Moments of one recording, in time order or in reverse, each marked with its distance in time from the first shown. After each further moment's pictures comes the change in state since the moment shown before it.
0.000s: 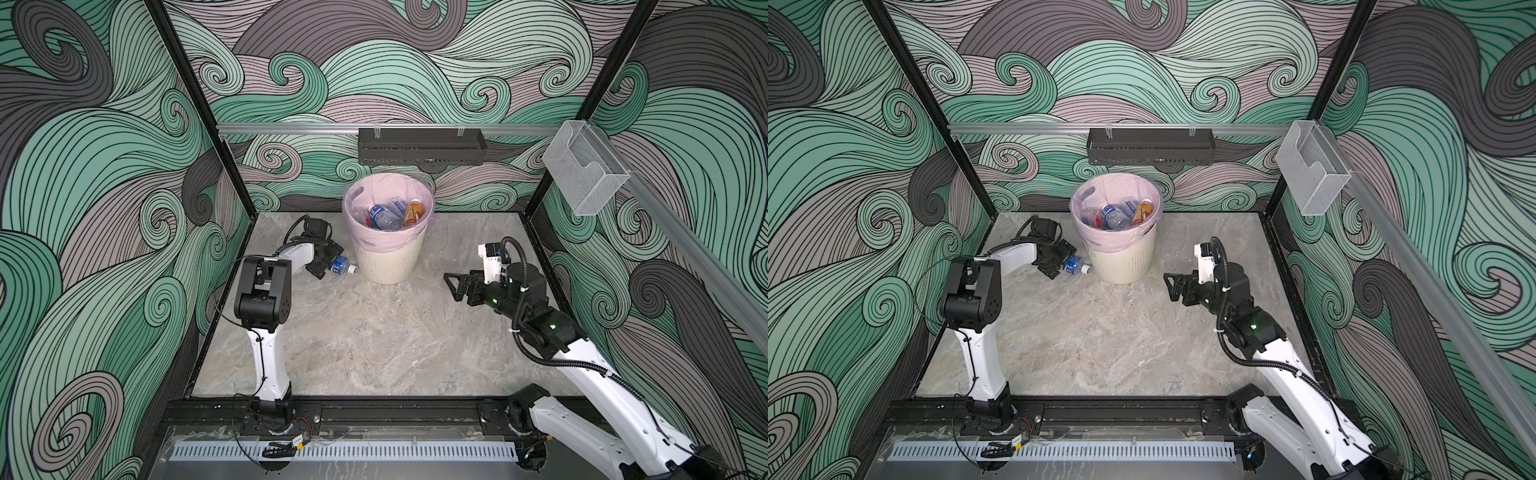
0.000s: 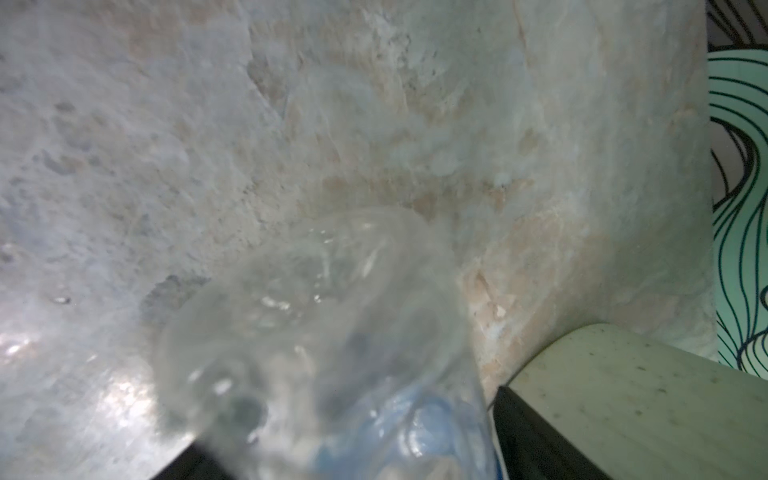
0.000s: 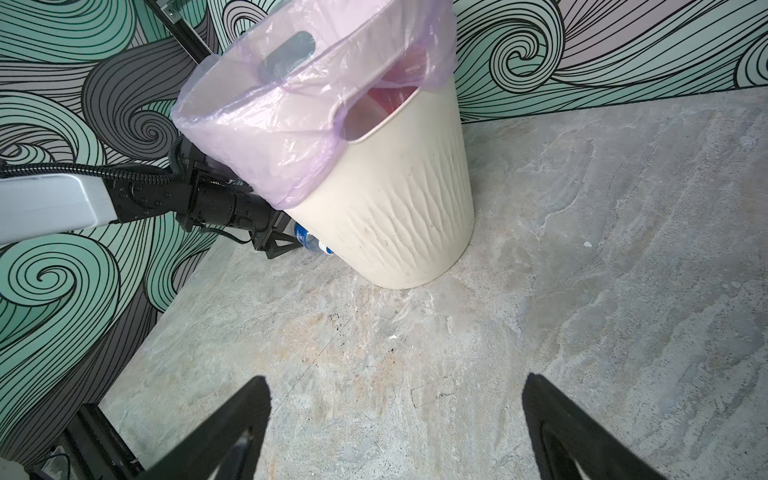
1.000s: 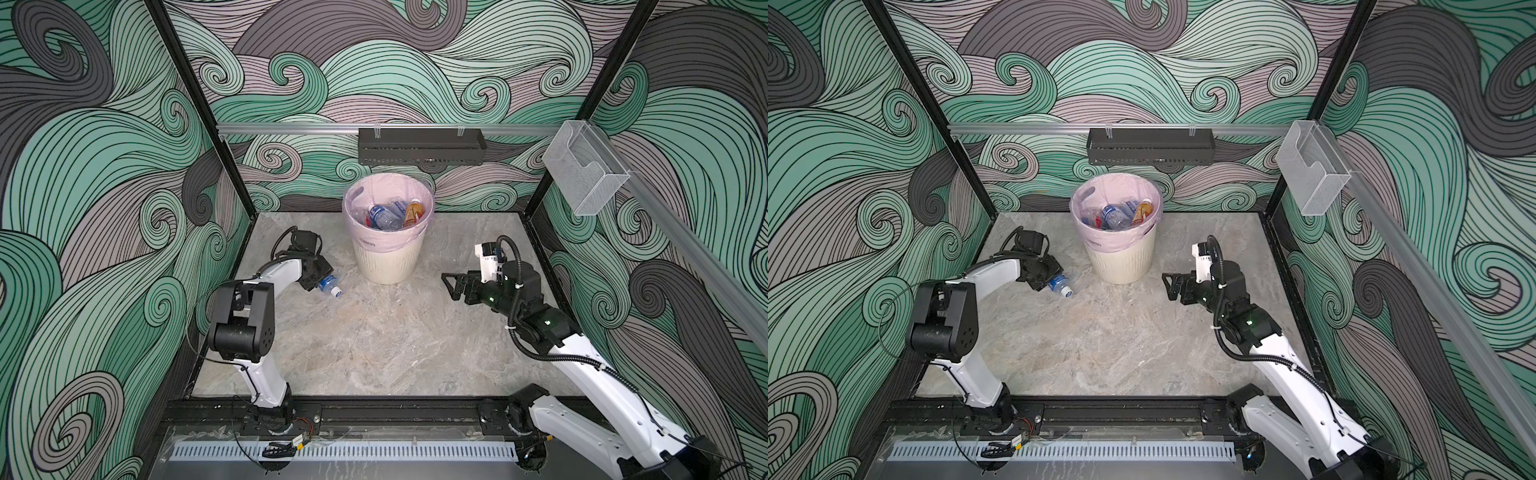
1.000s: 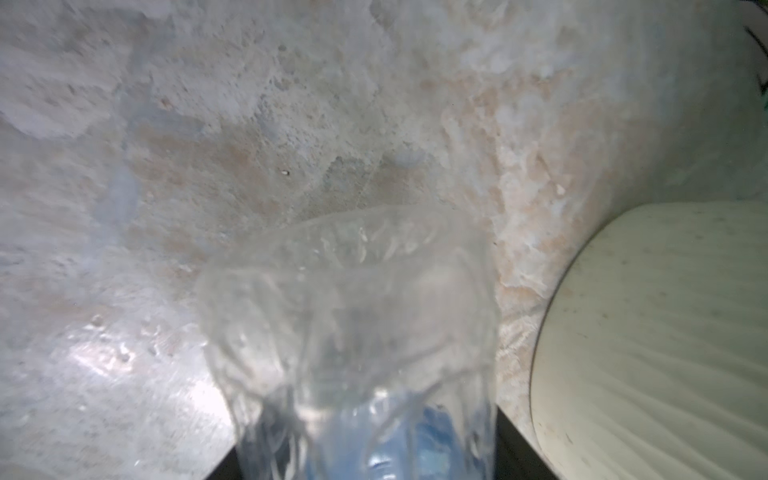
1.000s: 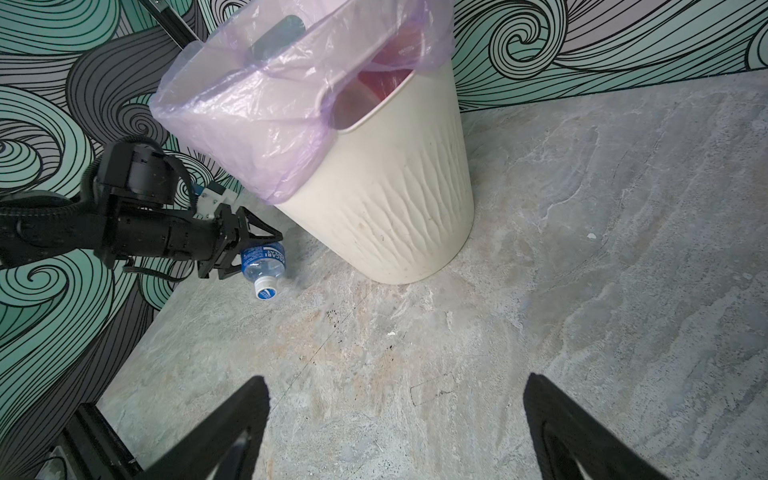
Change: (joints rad) left arm 0.024 -0.314 -0.266 -0.064 -0.014 0.246; right arm 0.000 0.046 -0.002 0.017 -0.004 0.010
